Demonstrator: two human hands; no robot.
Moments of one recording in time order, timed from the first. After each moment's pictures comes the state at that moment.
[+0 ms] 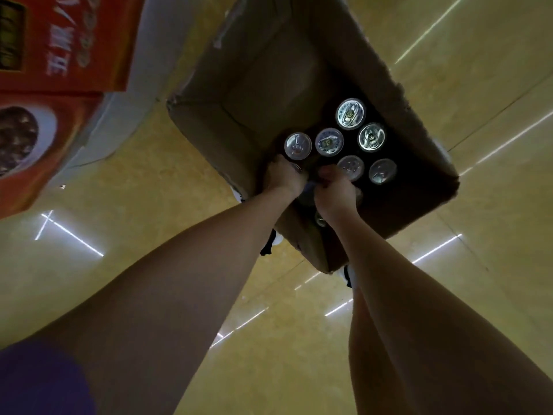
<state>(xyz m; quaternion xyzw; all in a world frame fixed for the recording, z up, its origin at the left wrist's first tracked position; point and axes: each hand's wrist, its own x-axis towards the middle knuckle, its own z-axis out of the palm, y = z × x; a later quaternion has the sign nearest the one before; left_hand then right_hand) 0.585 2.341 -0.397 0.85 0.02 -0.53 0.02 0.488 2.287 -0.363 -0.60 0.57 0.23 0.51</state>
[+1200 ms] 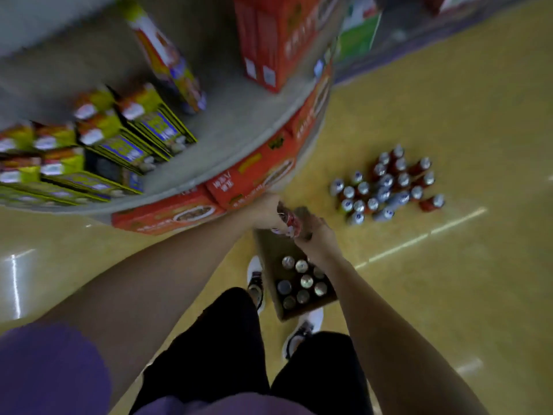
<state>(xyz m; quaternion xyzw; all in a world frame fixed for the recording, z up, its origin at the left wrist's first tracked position) 0.704 2.293 0.188 0.85 -0.22 -0.45 0.14 0.570 2.175 0.134 -0.83 0.25 0.15 0.48</state>
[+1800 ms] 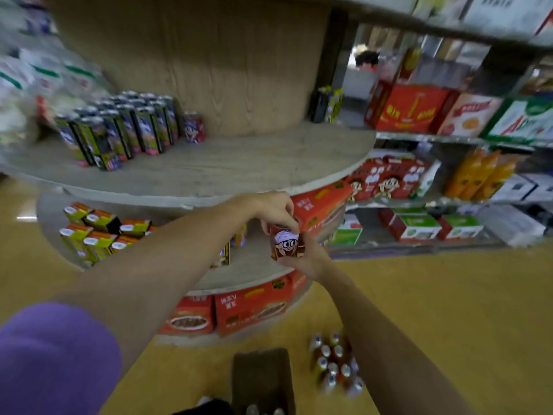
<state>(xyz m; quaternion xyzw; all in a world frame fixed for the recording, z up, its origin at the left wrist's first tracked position) 0.743 2.331 0.569 0.91 -0.26 -0.23 0.23 0.652 2.184 0.467 -0.88 0.00 0.05 0.48</state>
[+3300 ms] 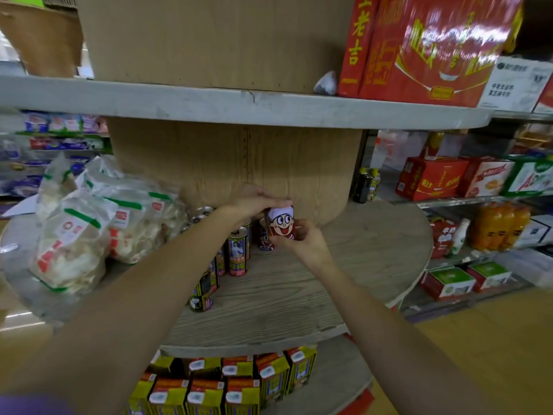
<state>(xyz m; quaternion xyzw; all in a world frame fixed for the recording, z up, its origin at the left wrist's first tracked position) 0.988 2.636 0.717 0.81 -0.18 -0.06 0.55 0.934 2.483 0.621 -0.78 0.06 -0.17 0.60</state>
